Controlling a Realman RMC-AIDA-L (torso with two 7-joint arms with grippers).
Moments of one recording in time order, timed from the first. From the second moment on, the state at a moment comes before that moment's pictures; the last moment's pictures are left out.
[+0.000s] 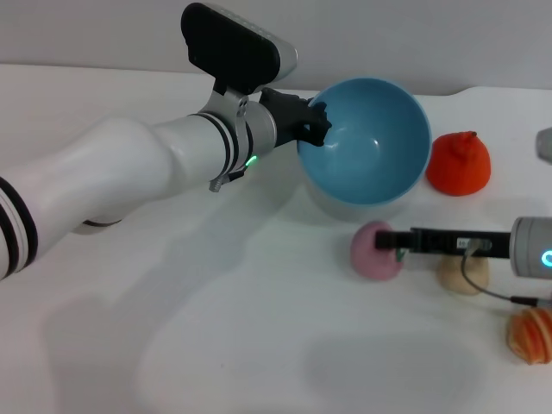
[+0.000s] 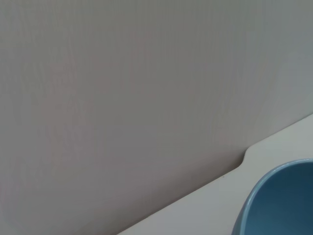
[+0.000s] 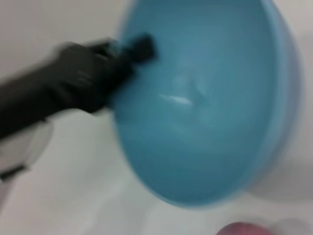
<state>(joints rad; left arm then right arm) -0.71 -2.07 2.10 0.71 1.56 0.05 -2.15 0.68 2.08 -0.79 -0.30 -2.07 -1.13 1.96</state>
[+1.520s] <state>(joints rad) -0.71 -2.07 2.22 0.77 1.57 0.08 -2.13 0.52 2.07 -0.77 -0.62 -1.85 -1.34 1.89</state>
